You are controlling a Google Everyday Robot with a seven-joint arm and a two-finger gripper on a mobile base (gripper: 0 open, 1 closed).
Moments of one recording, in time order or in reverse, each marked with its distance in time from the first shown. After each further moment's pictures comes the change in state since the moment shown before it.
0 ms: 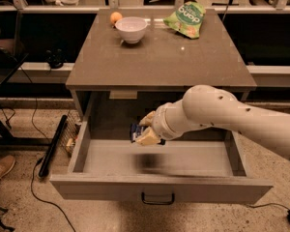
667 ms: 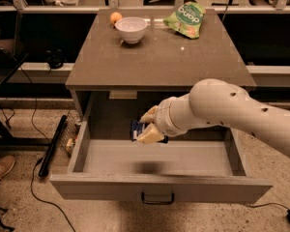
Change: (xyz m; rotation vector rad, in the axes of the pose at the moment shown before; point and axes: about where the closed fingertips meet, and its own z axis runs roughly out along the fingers) arm -0.021 -0.001 -0.040 0.062 -0.014 -0.059
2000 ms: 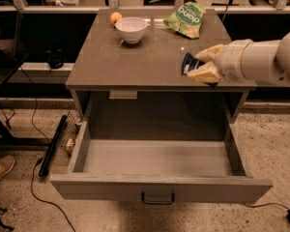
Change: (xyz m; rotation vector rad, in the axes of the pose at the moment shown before) arm 0.029 -0.166 -0.160 0.401 -0.123 0.075
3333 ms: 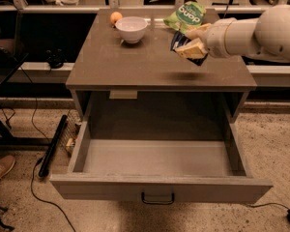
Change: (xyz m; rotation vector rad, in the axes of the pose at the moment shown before) arm -0.025 -0.068 0.051 0.035 -0.083 0.070
